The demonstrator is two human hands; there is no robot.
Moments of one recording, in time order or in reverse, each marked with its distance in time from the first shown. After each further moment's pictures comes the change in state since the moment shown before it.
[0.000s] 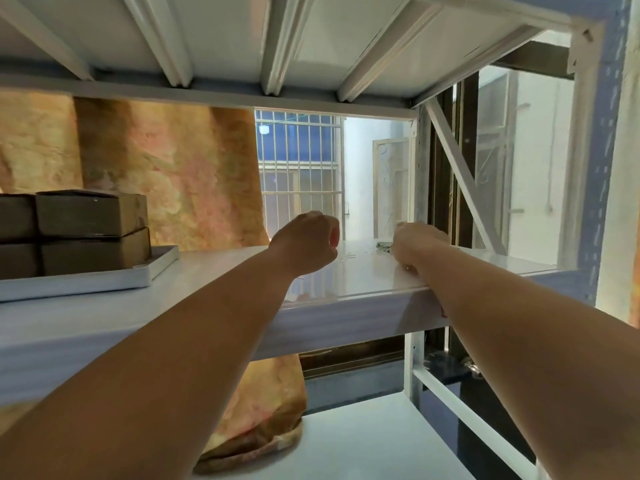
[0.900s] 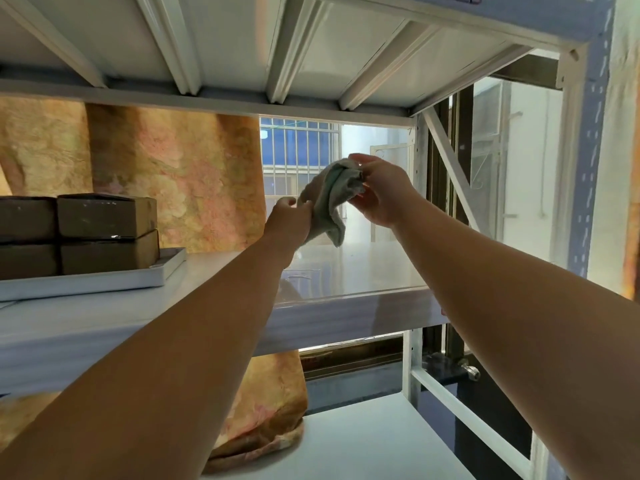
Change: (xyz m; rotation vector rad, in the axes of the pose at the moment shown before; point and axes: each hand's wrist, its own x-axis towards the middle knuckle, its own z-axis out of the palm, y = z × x) left_hand 0.008 -0.016 -0.018 -0.886 0.149 -0.553; right_hand -0.026 -0.051 -0.080 1.935 -0.252 -0.313
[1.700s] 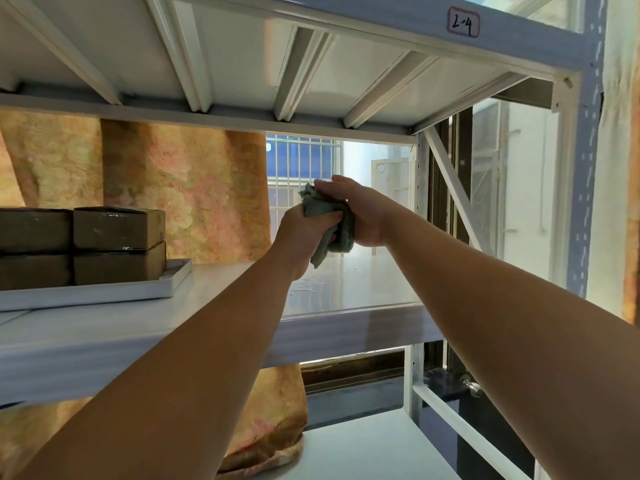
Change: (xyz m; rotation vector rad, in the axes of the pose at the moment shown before) left_hand -0.012 0.008 0.000 -0.426 -0.141 0.179; right_hand -0.014 -0.001 0.032 -0.232 -0.187 0.265
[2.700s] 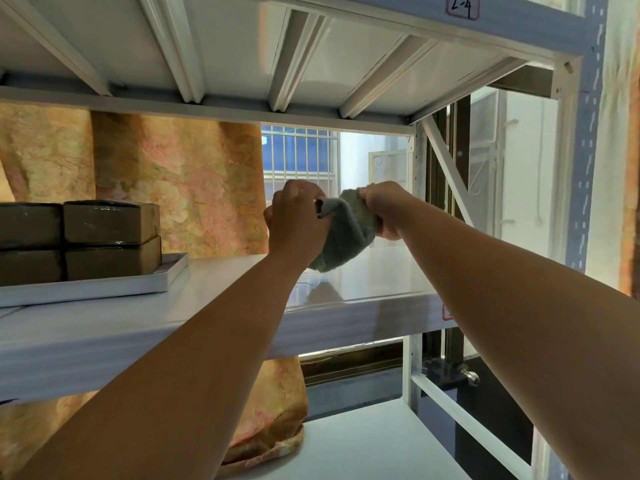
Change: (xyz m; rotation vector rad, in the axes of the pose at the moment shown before) left_hand -0.010 0.003 0.006 0.962 0.285 0.403; right_hand 0.001 0.007 -0.027 -0.315 0.448 0.034
